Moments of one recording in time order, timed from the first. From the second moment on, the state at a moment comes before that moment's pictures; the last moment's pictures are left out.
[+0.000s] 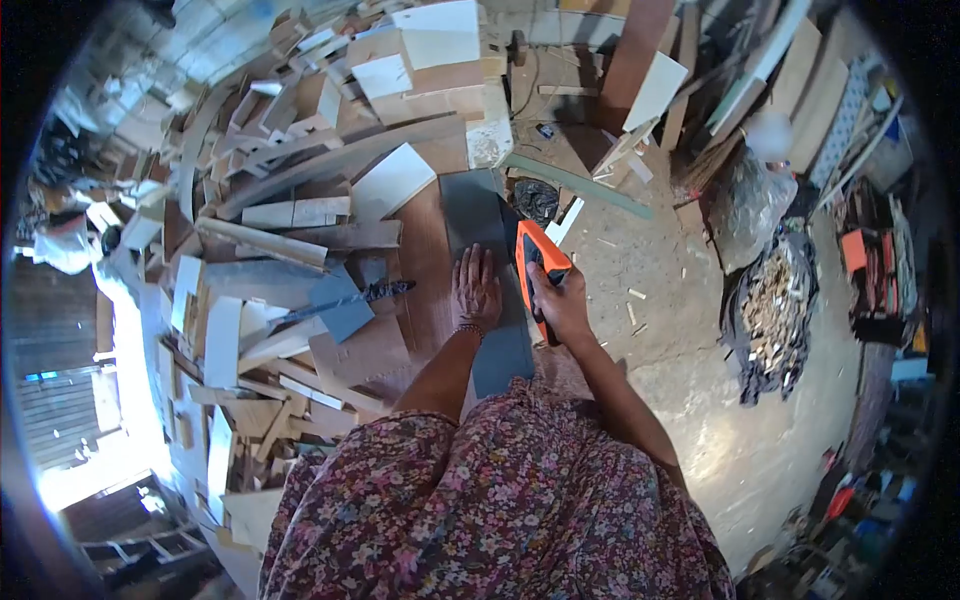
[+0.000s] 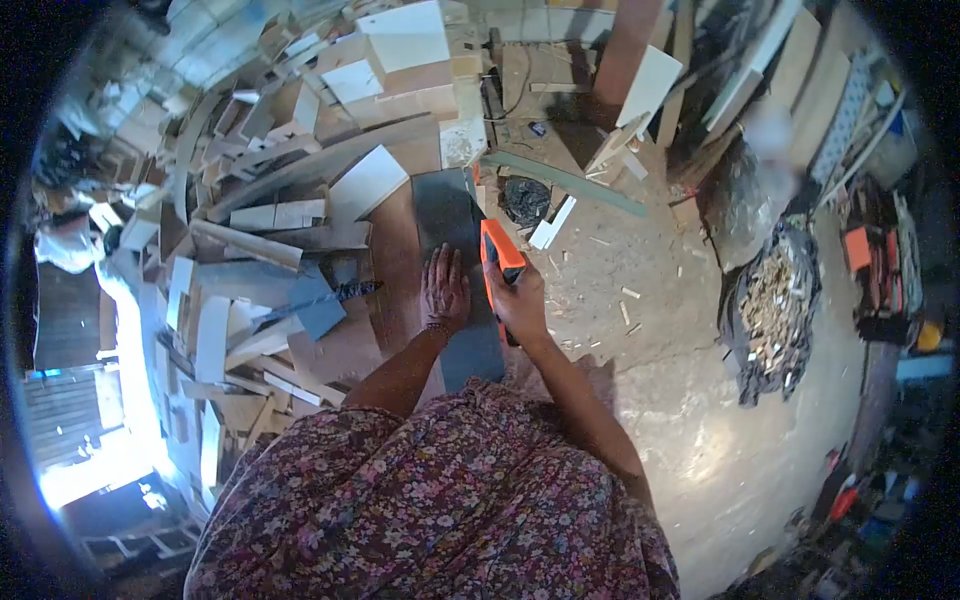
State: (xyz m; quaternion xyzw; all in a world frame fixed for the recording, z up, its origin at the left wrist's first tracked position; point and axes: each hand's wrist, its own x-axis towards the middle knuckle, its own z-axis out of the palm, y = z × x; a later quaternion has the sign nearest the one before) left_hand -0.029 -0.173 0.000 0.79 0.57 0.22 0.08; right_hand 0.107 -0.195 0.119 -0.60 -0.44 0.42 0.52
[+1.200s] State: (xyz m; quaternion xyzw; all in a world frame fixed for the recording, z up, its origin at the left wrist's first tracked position) left_hand -0.021 -0.175 0.021 0.76 0.62 0.16 0.10; right_hand 0.114 -0.194 0.117 -0.52 -0.37 0.57 0.51
